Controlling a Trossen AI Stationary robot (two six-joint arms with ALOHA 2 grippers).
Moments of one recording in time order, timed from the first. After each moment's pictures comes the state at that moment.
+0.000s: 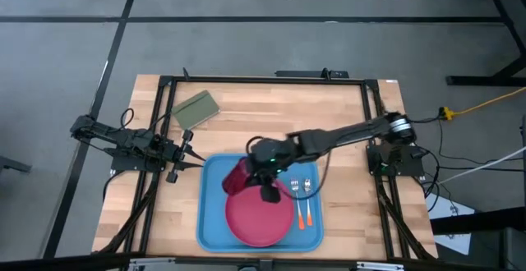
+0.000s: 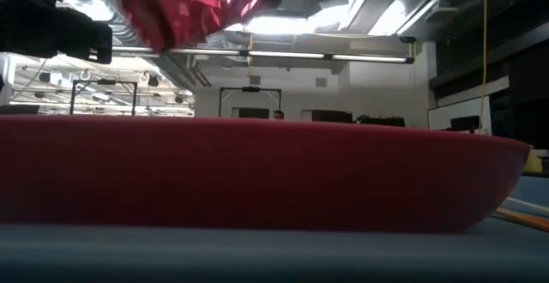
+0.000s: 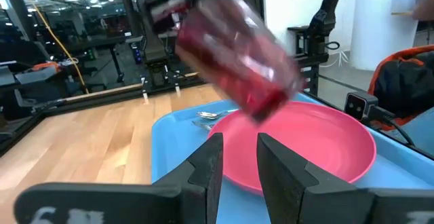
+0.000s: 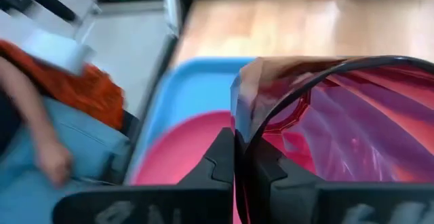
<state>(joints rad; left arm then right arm) -0.28 0.01 0.01 0.02 -0.04 0.12 0.20 1.89 1.67 -0.46 -0.24 0.19</state>
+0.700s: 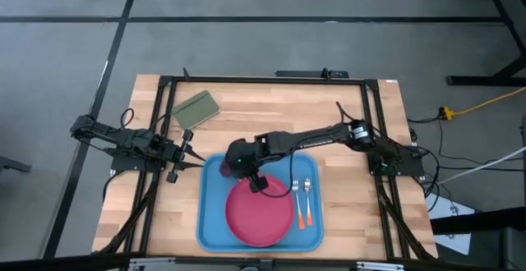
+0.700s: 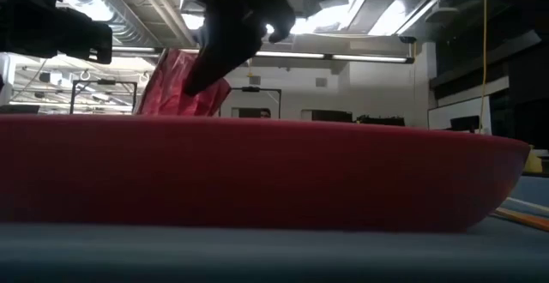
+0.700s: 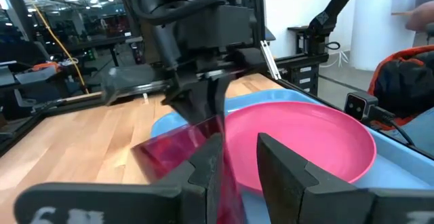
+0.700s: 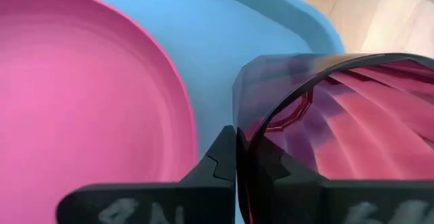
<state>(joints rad) -0.28 0.01 0.01 0.02 -0.04 0.12 0.13 2.26 2.00 -0.76 -0.07 -0.38</state>
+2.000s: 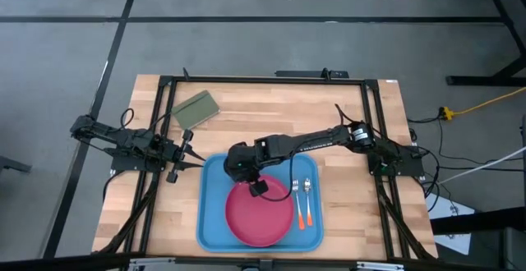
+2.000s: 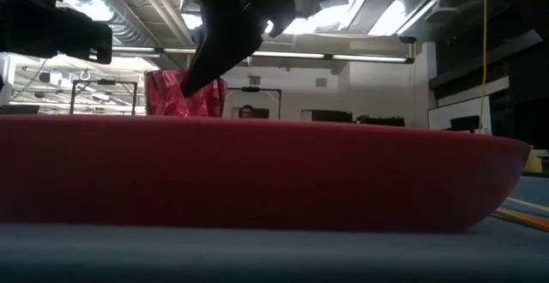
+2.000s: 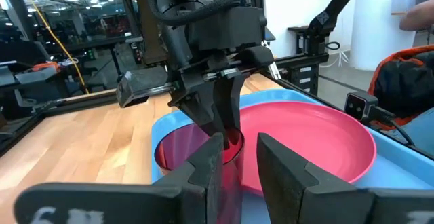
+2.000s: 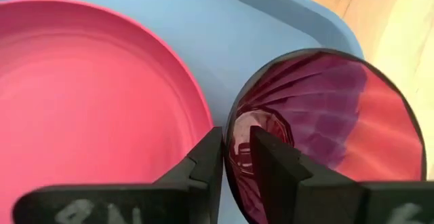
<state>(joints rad) -0.28 0.01 0.01 0.02 -0.04 0.12 0.15 2.26 2.01 -0.76 -0.08 -0.32</state>
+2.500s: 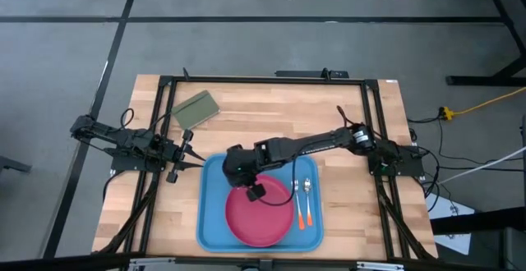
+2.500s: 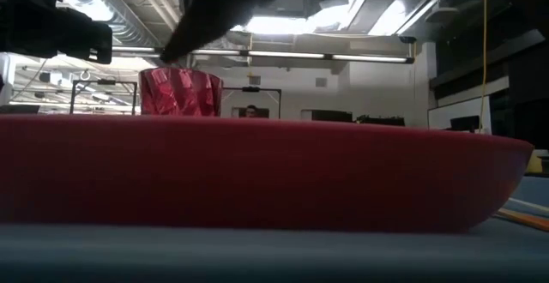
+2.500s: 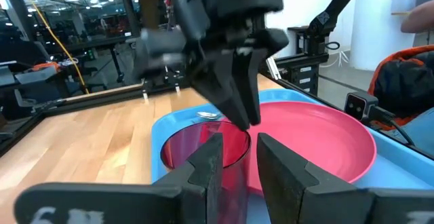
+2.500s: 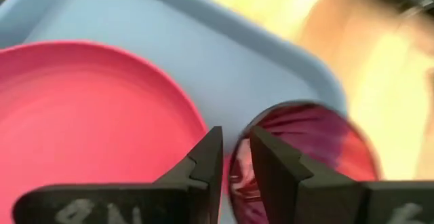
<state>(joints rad) -0.28 0.01 0.01 0.02 -0.04 0.12 0.18 2.27 2.07 -0.74 -0.06 -0.34</state>
